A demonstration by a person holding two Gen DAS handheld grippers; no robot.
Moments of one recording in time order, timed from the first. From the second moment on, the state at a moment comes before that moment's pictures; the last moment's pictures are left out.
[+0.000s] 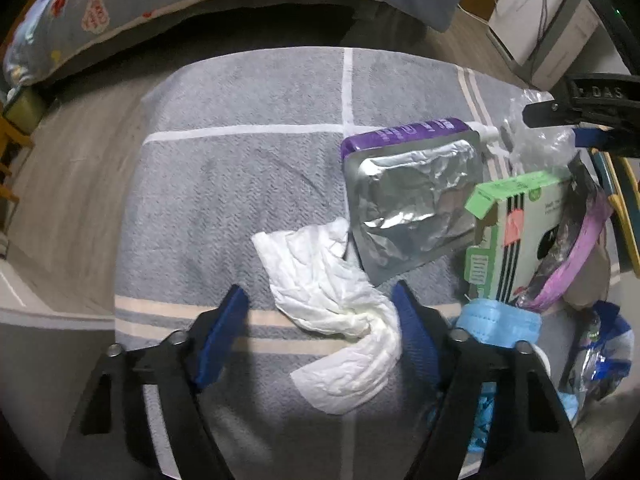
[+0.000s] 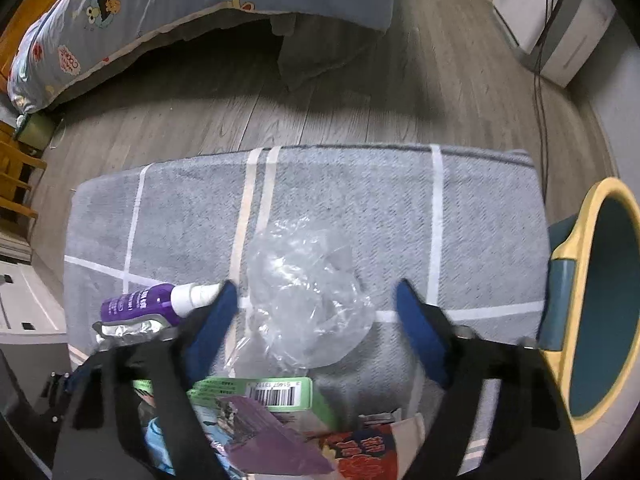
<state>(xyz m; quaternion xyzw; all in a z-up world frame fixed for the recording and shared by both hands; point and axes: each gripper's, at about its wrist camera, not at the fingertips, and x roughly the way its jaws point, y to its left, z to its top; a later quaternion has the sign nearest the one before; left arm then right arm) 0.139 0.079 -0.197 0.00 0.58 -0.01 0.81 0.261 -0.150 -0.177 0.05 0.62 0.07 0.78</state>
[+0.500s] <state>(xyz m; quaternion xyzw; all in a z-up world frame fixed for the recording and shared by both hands) 0.127 0.089 -0.152 0.00 0.54 -0.01 0.84 0.245 -0.156 -0.115 0.05 0.55 0.09 0.83</state>
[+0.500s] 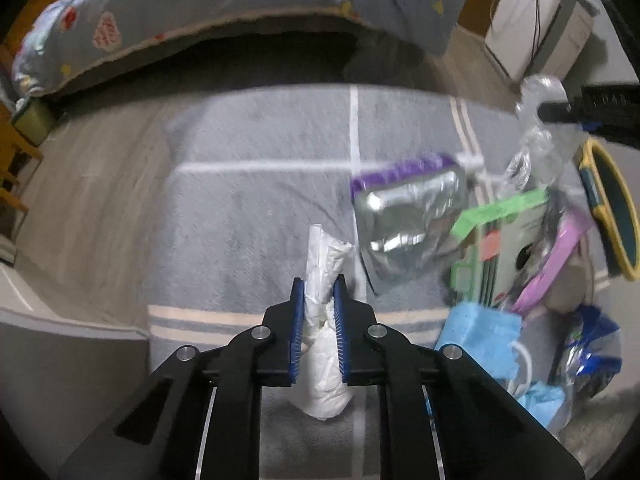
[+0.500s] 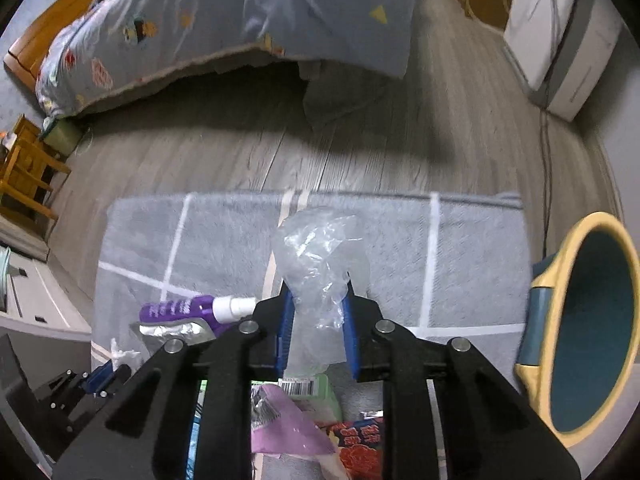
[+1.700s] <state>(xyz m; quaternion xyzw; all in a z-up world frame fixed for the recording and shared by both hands) 0.123 0.011 -0.041 0.03 0.38 -0.07 0.92 0.187 -0.303 -0.028 0.12 0.47 0.03 0.88</state>
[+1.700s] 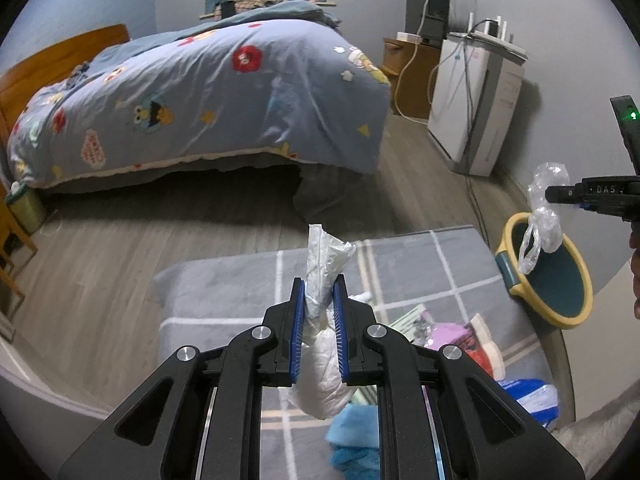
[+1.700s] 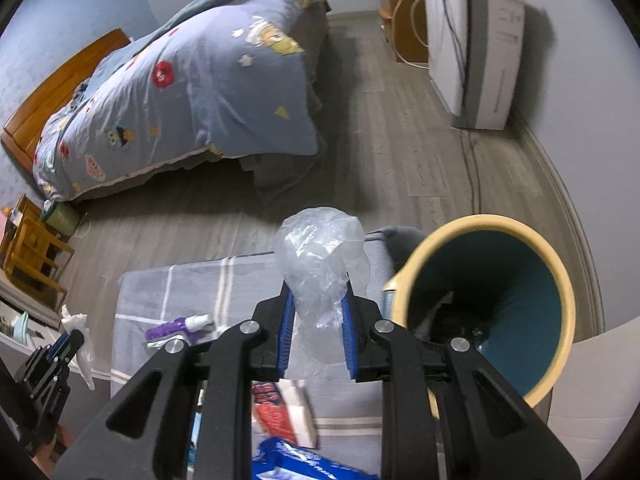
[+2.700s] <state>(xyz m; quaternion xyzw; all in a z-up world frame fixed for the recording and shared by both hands) 0.155 -0.249 -0.081 0.13 0.39 -0.28 0.87 0.167 -0.497 -0.086 0.20 0.49 -0.06 0.84</state>
